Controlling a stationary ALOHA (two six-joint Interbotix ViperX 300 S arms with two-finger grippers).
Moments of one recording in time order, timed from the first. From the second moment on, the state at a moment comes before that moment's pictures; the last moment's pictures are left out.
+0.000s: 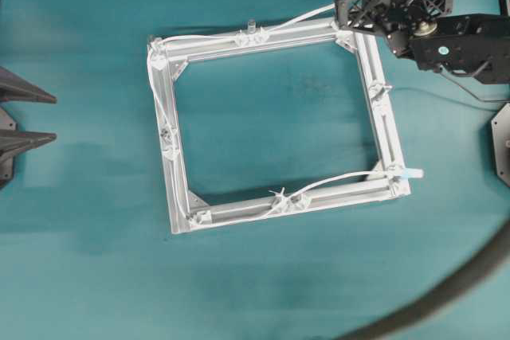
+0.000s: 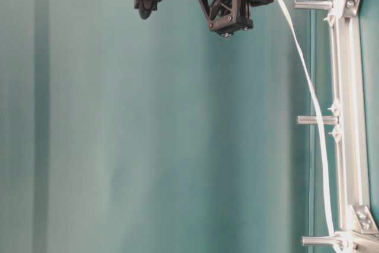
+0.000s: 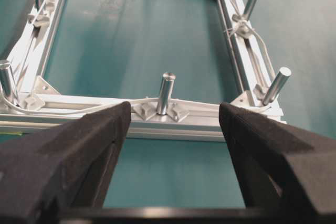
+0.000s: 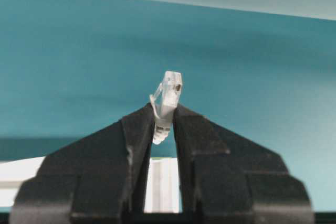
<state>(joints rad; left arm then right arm) 0.08 -1.46 1.44 -0.06 0.25 -0.08 -0.27 -0.06 0.69 -1.12 0.90 1.95</state>
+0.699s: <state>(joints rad) 0.08 -1.46 1.44 -0.06 0.25 -0.08 -0.30 -0.06 0.83 -1.13 0.66 2.32</state>
